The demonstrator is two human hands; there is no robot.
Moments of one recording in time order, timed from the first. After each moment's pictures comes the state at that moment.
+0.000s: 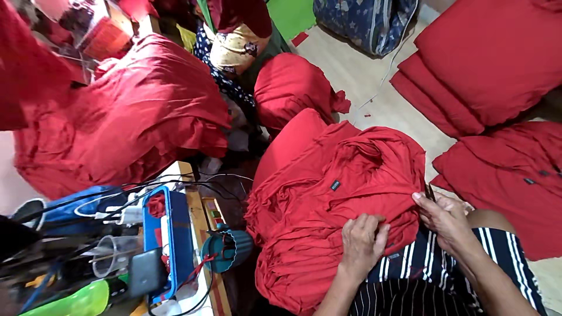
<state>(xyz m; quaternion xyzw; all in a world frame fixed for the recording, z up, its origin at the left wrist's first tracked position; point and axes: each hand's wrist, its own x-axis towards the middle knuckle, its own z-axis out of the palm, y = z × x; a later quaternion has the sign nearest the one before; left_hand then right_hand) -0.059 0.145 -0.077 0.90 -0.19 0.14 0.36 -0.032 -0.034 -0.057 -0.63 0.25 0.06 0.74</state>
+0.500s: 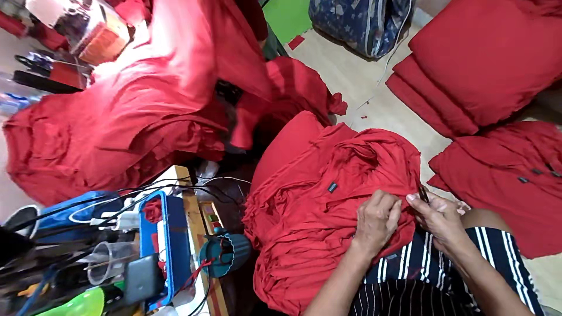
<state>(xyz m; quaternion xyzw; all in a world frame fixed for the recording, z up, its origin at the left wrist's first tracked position) -0.013 0.103 -0.082 0.86 -0.21 0.15 0.44 -0.033 -0.033 -0.060 -0.65 0.23 0.05 0.72</state>
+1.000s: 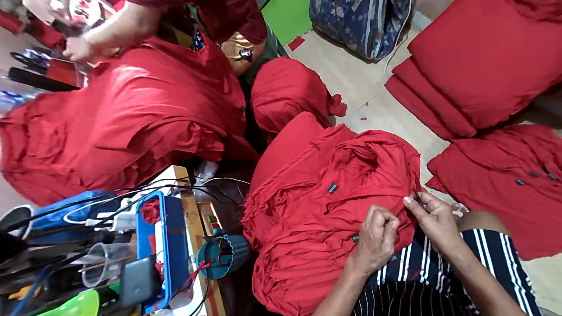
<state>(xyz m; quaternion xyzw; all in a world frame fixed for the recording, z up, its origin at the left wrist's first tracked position) -0.043 0.119 -0.078 0.77 -0.22 0.08 0.60 -0.034 -0.034 -0.073 -0.76 0.15 0.00 0.63</state>
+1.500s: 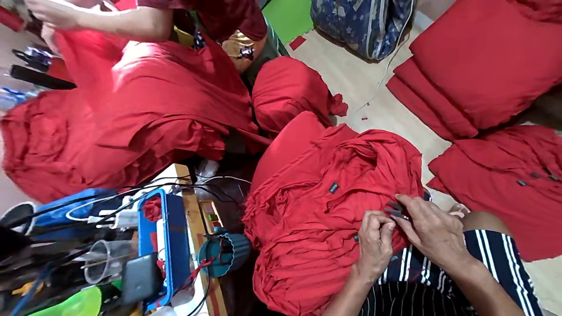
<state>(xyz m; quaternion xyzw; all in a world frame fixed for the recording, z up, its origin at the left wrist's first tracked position) -0.059 0.112 -0.091 0.76 -0.13 0.12 0.62 -0.047 -0.027 -0.059 -0.94 -0.12 -0.16 0.27</state>
